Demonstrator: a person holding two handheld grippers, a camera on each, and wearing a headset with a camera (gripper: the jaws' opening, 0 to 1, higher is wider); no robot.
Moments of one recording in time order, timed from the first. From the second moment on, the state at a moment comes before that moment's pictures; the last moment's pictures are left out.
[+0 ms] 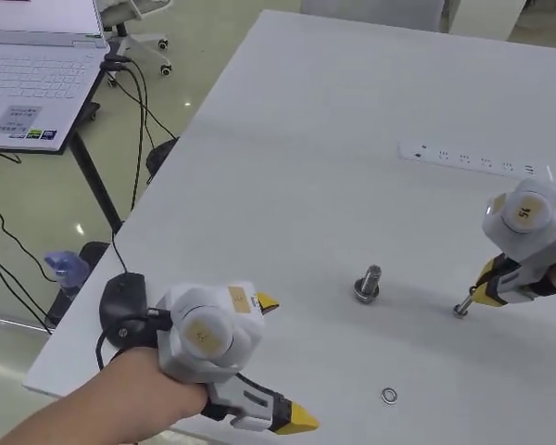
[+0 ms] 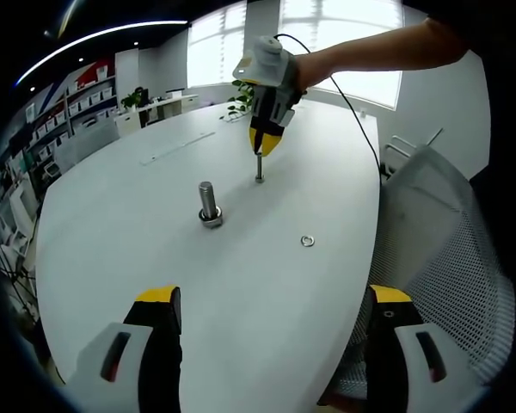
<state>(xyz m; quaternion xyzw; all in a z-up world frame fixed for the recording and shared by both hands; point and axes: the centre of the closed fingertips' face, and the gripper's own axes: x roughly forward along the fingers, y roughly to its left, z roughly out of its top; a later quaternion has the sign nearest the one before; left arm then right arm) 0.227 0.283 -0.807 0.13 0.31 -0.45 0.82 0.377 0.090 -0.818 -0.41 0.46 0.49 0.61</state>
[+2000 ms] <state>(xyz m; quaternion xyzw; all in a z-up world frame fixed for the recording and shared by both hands) 0.227 0.289 -0.813 0.14 0.32 -0.45 0.82 0.375 0.093 -0.864 -0.42 0.48 0.48 0.60</state>
